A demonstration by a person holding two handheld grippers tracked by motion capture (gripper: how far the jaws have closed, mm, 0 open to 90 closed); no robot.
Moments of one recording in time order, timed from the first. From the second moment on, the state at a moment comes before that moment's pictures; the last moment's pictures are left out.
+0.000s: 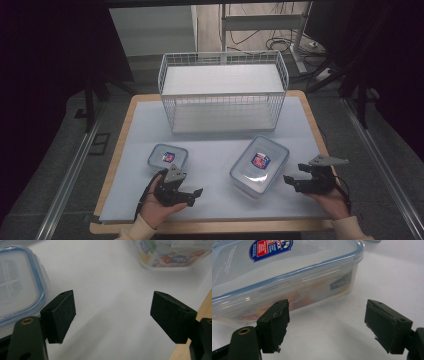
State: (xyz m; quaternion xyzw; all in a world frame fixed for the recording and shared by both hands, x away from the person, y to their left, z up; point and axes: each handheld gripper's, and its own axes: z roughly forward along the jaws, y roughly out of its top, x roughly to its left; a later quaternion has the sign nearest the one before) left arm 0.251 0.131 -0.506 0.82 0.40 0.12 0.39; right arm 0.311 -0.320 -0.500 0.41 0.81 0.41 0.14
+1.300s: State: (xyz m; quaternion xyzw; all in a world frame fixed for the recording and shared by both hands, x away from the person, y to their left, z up) left arm 0.245 0.153 -0.506 0.79 0.43 0.11 0.42; right arm 0.273 -0.252 -0.500 0.16 0.92 0.34 0.07
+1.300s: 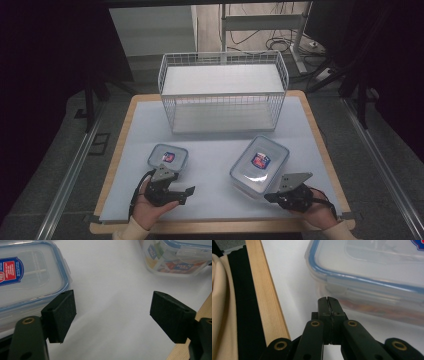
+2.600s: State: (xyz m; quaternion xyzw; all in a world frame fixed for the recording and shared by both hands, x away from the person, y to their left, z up) left arm 0.249 0.154 -0.513 0.79 0.44 0.10 0.41; right arm 0.294 -0.143 -0.504 0.22 0.89 0.39 0.11
